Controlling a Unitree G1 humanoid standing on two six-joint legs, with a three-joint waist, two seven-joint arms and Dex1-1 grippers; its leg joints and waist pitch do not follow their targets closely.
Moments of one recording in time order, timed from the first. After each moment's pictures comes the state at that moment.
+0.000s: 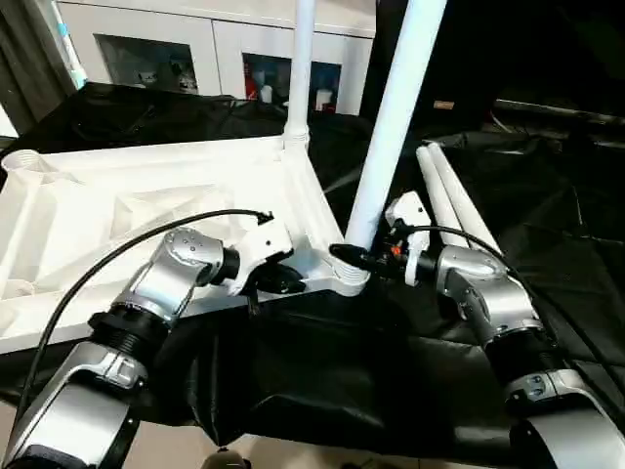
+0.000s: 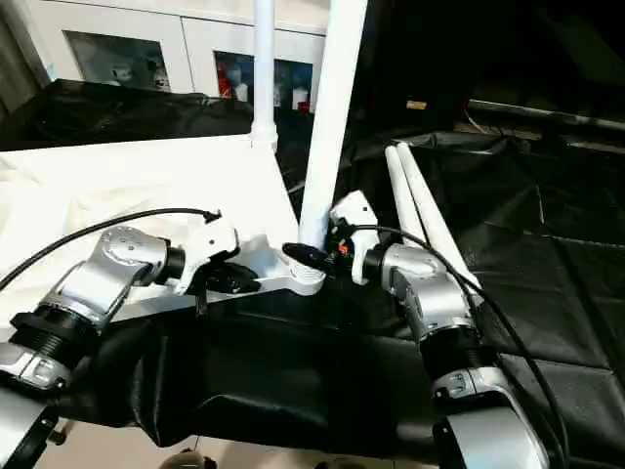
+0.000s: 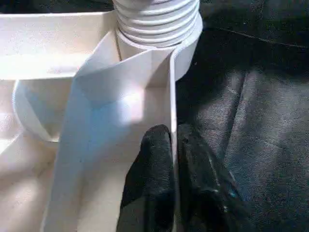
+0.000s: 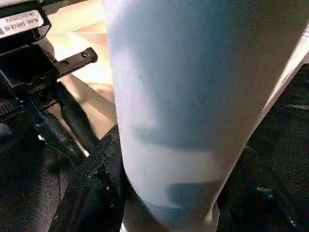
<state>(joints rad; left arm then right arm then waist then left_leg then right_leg) -0.65 0.42 -0.35 0.56 0.04 0.21 -1.14 -0.58 -0.23 0.10 0.61 0.19 0.14 0.95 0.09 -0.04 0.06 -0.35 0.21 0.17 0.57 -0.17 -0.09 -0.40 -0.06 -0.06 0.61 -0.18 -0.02</state>
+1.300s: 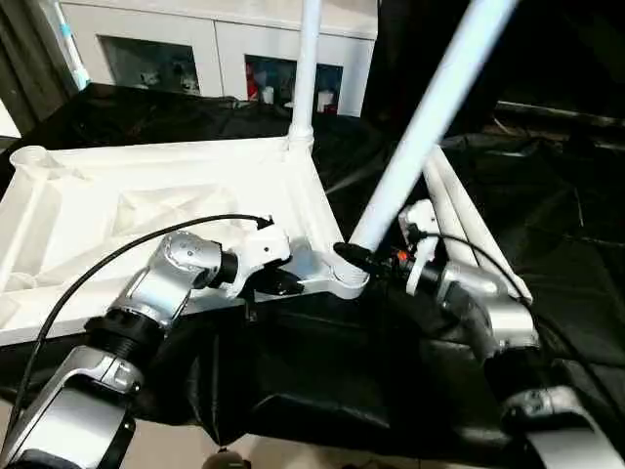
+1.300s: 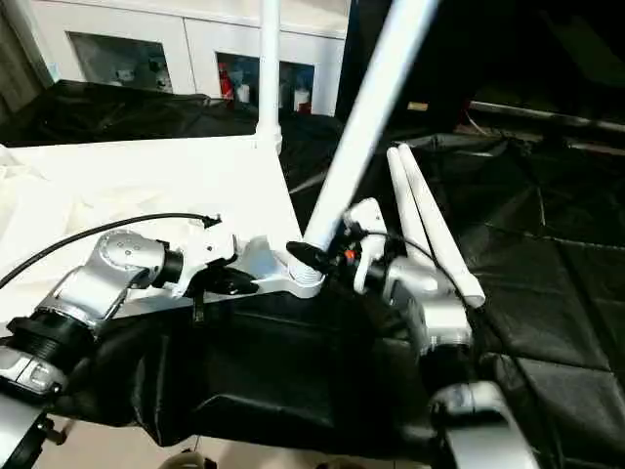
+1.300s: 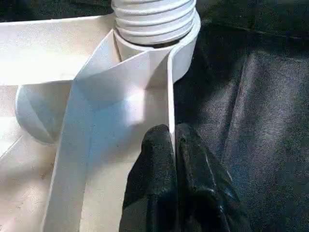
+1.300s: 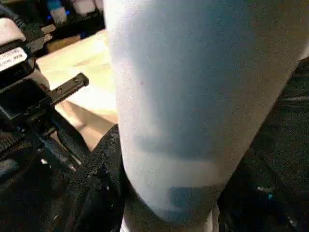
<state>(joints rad) -0.63 0.43 -0.35 0.57 0.05 0.13 -1.14 -0.49 -0.17 0.00 0.60 0.28 0.11 0.89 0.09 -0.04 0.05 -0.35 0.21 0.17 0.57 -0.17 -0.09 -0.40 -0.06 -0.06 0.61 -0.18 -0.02</state>
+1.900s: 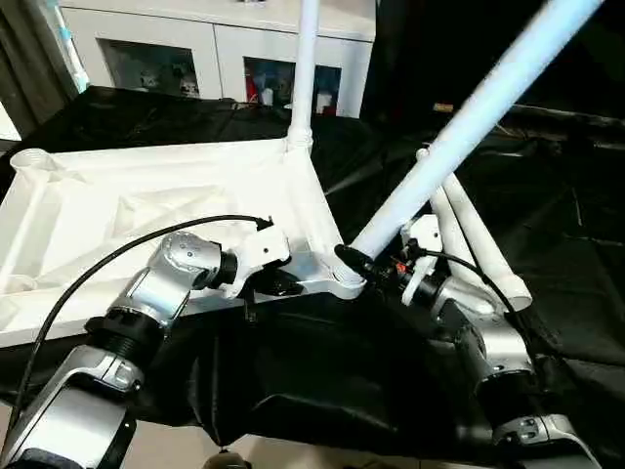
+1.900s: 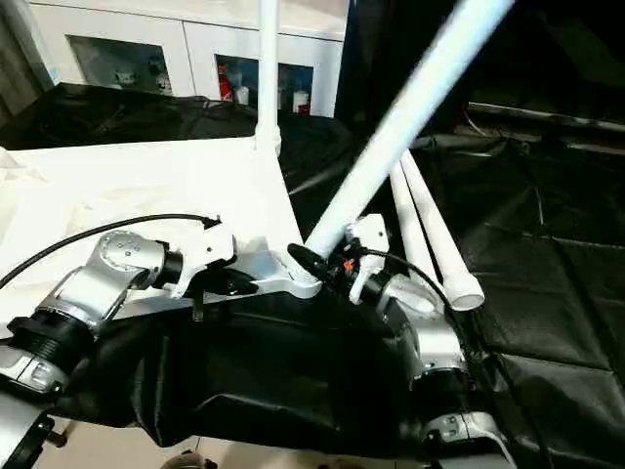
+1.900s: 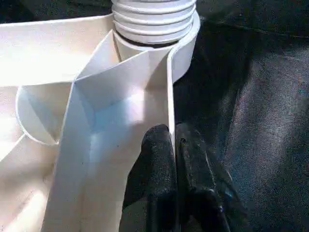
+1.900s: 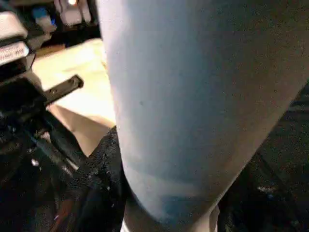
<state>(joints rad) -0.64 0.43 -0.35 0.59 0.06 0.10 -1.14 -0.42 -0.16 0.05 0.54 0.23 0.01 0.83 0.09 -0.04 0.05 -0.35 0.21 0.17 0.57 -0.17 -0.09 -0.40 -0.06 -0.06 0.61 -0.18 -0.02</state>
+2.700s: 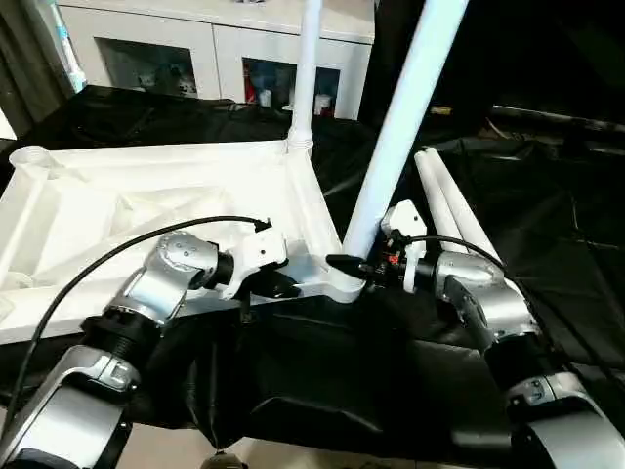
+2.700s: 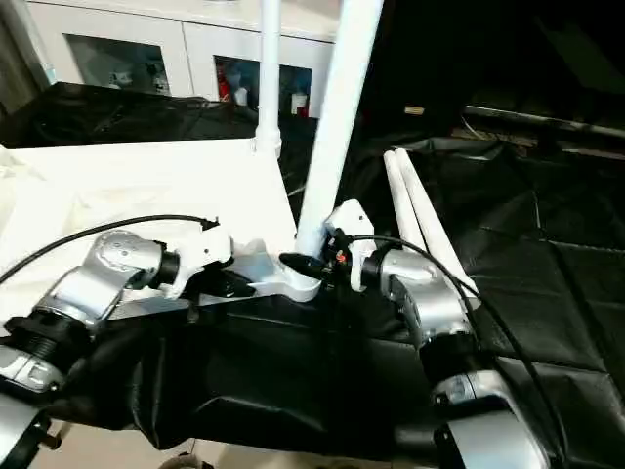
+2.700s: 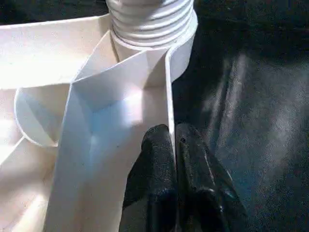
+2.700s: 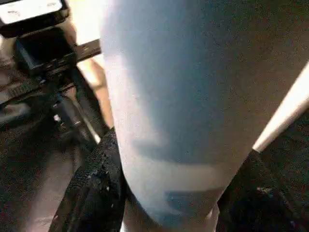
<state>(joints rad) -0.64 0.46 -0.36 0.59 0.06 0.06 -1.22 -0.59 -0.25 0.16 0.66 0.16 0.07 1.05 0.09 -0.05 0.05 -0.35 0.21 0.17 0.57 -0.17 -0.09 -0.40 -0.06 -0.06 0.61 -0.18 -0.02</state>
